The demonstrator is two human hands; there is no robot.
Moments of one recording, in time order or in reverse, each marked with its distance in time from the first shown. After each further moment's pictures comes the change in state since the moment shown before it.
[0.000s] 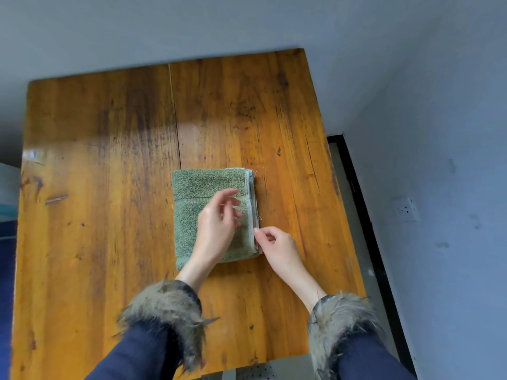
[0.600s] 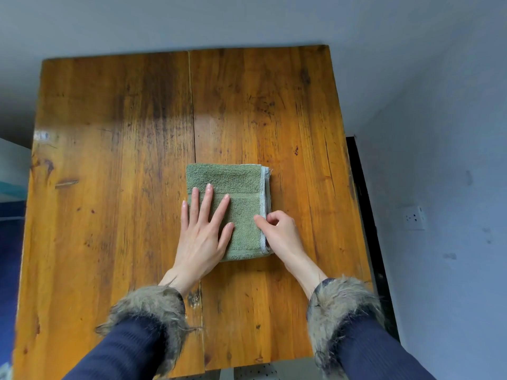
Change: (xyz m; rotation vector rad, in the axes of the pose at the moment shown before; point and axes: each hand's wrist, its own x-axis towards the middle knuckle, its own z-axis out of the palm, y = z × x) left_hand -0.008 -0.081 -0.036 0.935 -0.061 0.312; right_hand 0.023 -0.032 0.014 0.051 0.051 0.108
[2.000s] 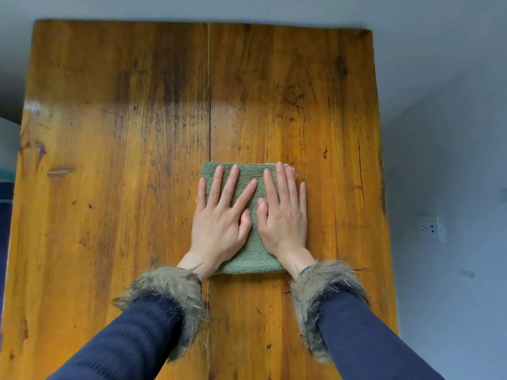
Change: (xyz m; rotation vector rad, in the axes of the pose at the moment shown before) left_hand 0.042 -0.008 0.011 0.093 0.058 0.056; right_hand 0.055 0.001 0.040 -0.826 0.327 -0.690
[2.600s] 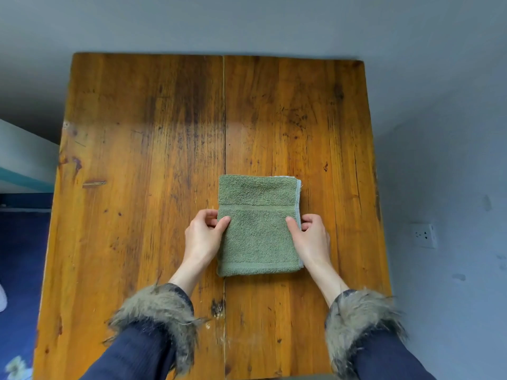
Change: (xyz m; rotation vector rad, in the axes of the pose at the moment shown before) left_hand -0.017 -0.028 -0.051 -0.852 -0.134 -0.821; right_hand -0.017 0.000 -0.052 0.508 -0.215 0.779
